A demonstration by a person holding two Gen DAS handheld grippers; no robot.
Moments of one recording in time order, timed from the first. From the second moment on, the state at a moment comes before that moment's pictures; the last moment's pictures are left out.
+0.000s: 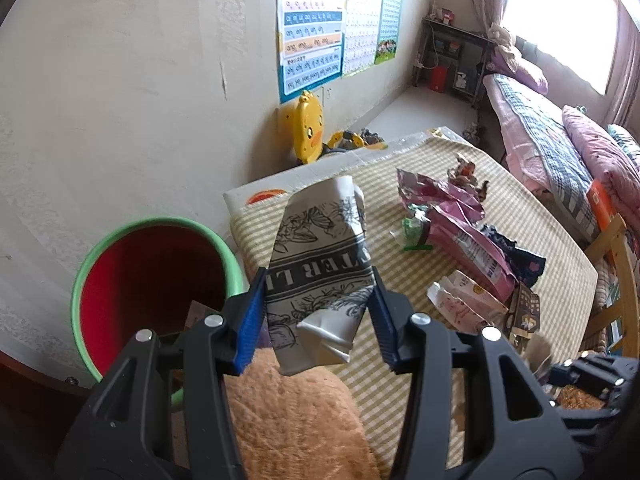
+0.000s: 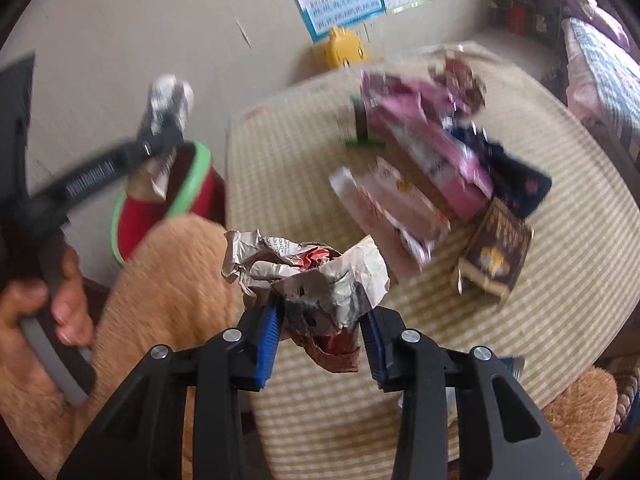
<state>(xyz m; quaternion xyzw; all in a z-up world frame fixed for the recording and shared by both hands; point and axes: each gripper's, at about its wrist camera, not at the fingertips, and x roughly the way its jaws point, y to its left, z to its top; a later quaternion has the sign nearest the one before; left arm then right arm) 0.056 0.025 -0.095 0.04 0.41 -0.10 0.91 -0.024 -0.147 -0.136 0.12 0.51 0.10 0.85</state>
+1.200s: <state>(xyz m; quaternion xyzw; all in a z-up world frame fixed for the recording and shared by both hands) 0.069 0.213 -0.132 -0.03 0.44 0.06 0.89 0.100 0.028 -0.091 0.09 0.47 0.21 0.85</state>
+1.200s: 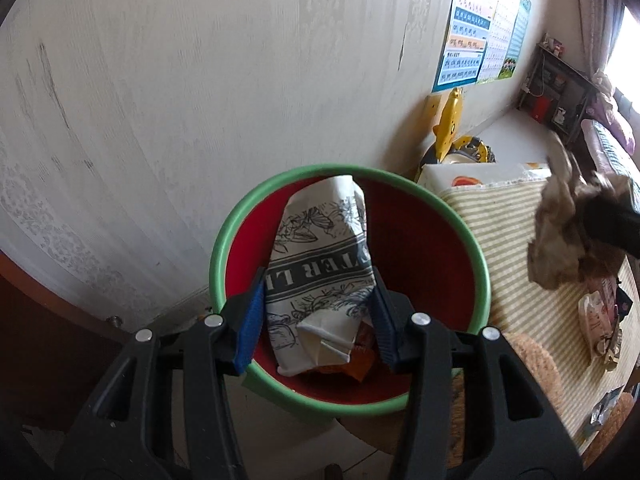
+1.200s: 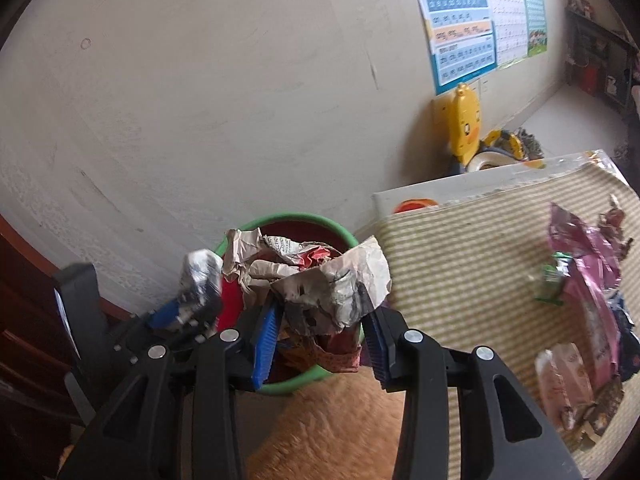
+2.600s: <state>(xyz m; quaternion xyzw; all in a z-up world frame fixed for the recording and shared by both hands) 0.064 0.150 -0.125 -0.02 0.45 -0.01 0.89 0.011 -0.139 -0.128 0.10 0.52 0.03 0.85</state>
